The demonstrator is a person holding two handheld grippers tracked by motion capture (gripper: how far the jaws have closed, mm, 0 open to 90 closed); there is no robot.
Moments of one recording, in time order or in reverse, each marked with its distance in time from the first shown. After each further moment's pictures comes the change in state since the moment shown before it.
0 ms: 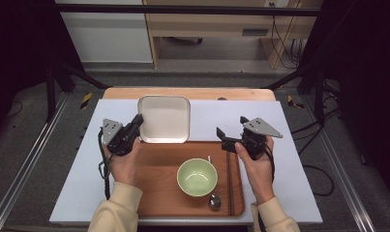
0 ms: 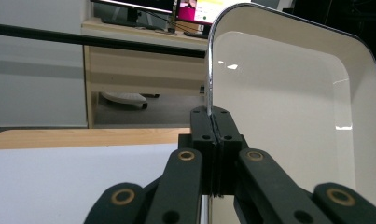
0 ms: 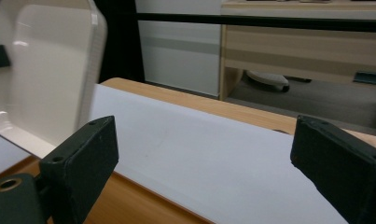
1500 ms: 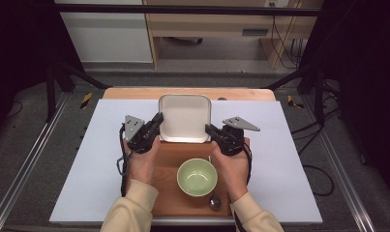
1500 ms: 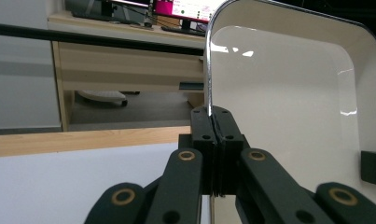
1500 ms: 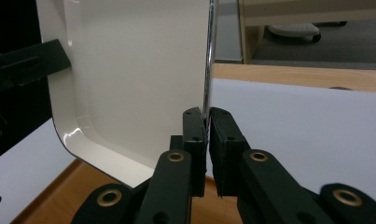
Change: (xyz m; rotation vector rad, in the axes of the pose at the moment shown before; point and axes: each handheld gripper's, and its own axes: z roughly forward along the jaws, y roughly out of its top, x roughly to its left) left arm -0.051 0.001 0.023 0.020 -0.079 0.019; right arm 0.045 0.004 0.032 0.146 0.066 0.181
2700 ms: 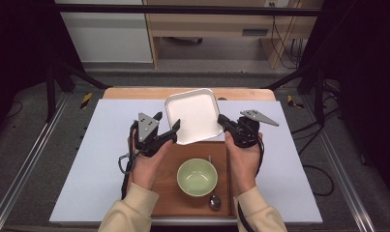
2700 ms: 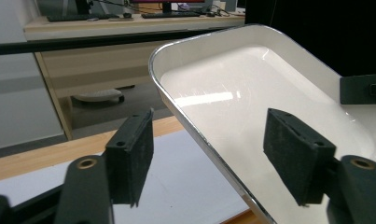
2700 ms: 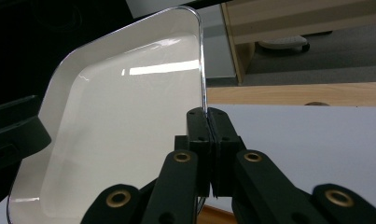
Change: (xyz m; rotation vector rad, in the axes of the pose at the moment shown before) left arm -0.028 0.016 0.000 0.095 -0.051 0.146; right arm -0.025 0.022 -0.018 -0.093 -0.018 0.101
